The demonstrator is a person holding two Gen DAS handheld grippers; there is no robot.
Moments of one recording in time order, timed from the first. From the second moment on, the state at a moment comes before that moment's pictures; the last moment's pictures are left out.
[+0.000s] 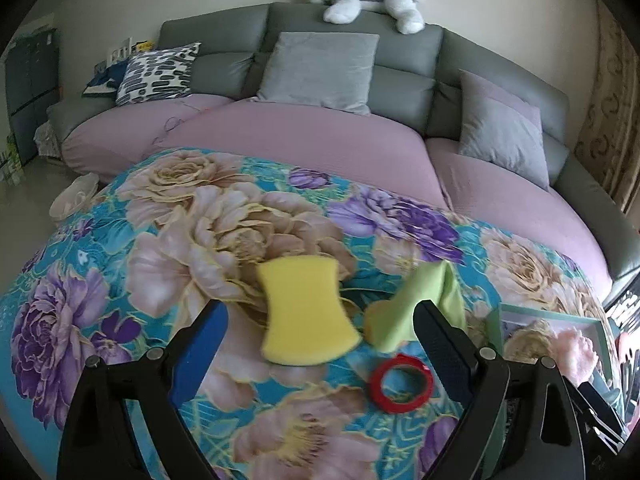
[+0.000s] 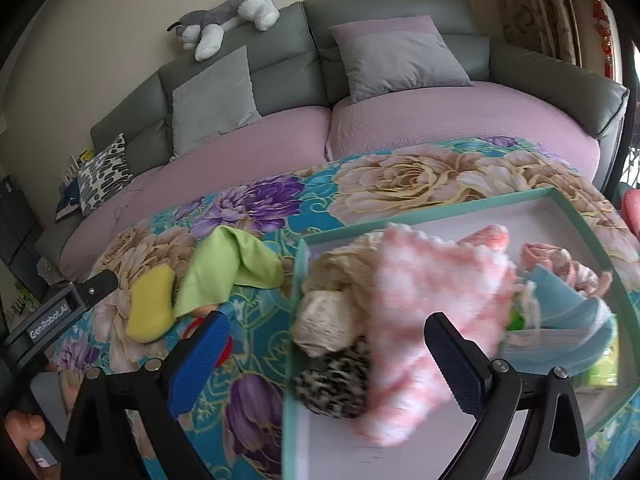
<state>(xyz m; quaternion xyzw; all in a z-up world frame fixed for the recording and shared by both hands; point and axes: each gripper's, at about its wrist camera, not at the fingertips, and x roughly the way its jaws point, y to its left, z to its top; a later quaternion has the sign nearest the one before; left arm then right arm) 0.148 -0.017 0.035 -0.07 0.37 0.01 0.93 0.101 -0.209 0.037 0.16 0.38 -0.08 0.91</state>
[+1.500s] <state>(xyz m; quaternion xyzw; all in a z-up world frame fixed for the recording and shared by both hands) 0.219 0.025 -0.017 -0.10 0.46 -0.03 0.88 0.176 -0.090 -0.029 0.08 0.47 0.01 0.88</state>
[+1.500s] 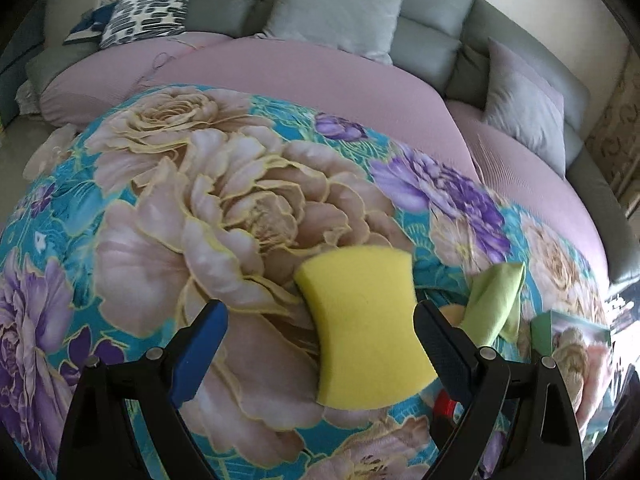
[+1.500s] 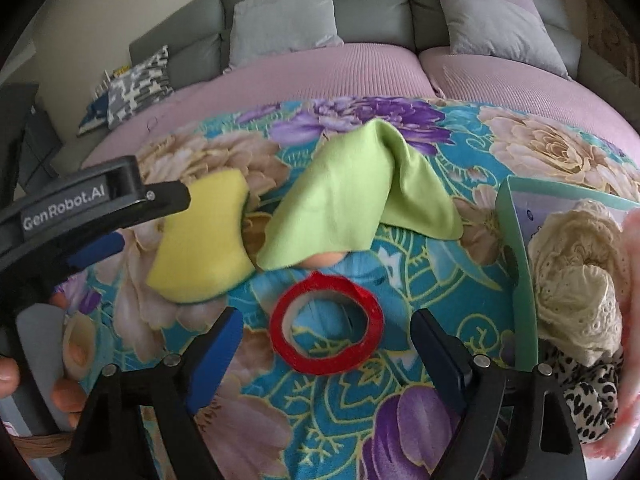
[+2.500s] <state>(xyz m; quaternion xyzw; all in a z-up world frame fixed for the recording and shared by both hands) 0.225 0.005 -0.045 -0.10 0.50 -0.06 0.86 0.171 -0.103 -0.030 0.09 0.48 0.01 0.87</state>
